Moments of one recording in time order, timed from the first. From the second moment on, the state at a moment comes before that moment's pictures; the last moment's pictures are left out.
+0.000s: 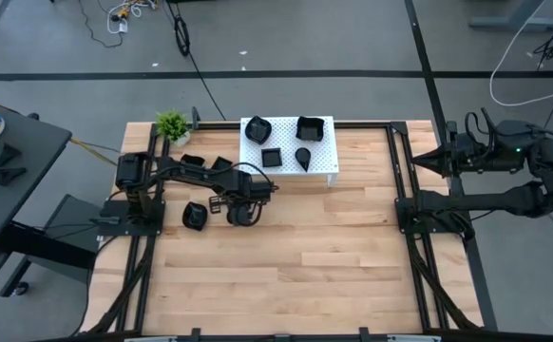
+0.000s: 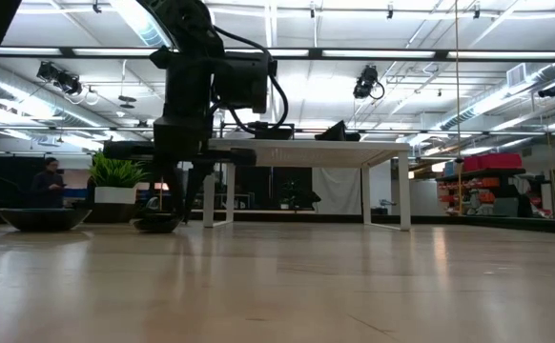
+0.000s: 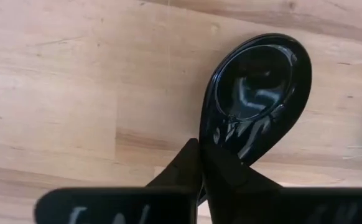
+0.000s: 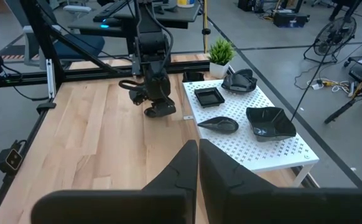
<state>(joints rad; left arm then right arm) 0.07 1.87 1.18 -0.82 -0.12 1.48 -0.15 0.50 1.28 -1.15 -0.01 -0.01</state>
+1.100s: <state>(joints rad) 0.04 1.84 1.21 -0.81 -0.13 1.32 -0.15 0.49 1.28 -1.15 -0.01 -0.01</state>
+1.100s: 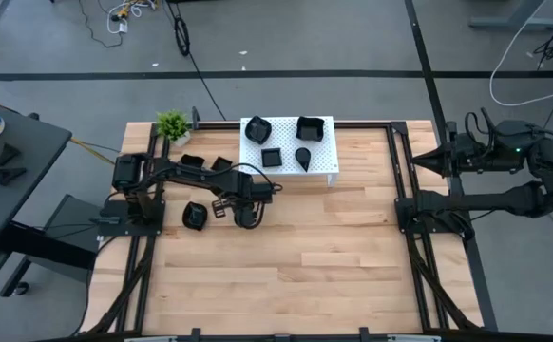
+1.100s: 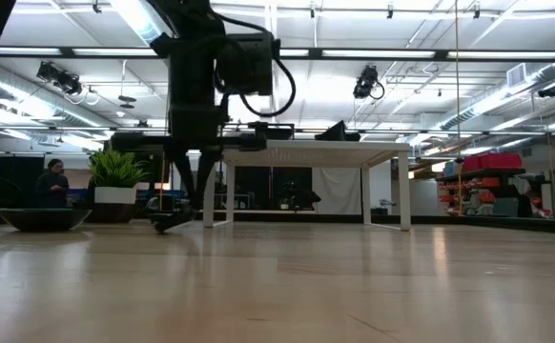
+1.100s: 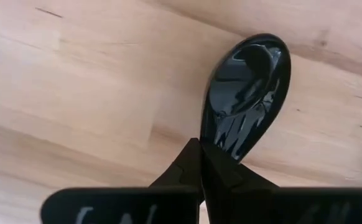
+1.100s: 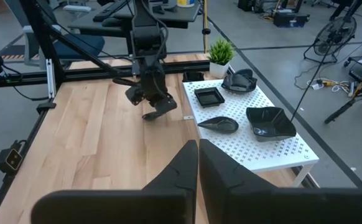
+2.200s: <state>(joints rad) 0.04 1.69 1.43 -0.71 0.16 0.79 -0.15 0.50 1.28 -1.15 -0.01 -0.01</state>
